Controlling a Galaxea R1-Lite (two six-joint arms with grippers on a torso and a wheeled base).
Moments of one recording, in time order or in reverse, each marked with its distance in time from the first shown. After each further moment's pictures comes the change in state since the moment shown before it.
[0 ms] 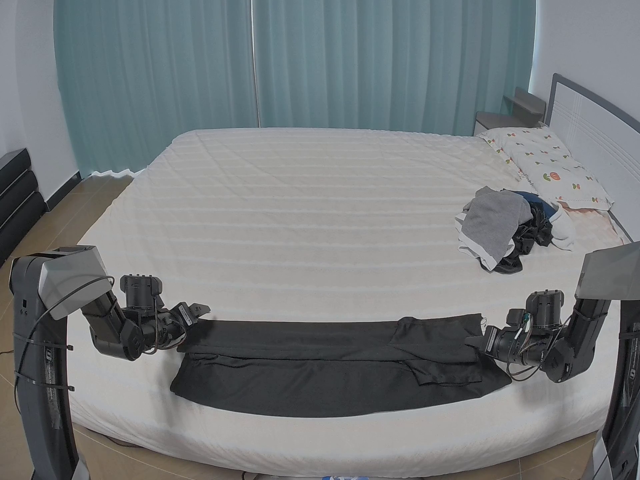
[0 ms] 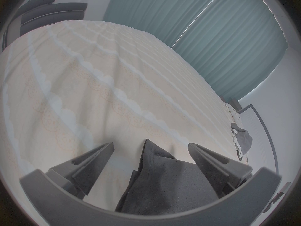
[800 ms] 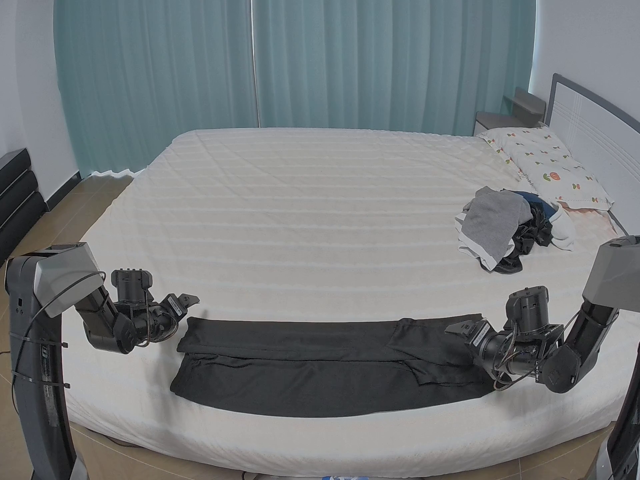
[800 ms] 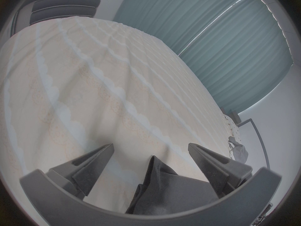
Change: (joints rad) left arm 0.049 -0.003 -0.039 0.013 -0.010 -0.088; right arm 0.241 -0.224 0.074 0.193 -0.390 0.530
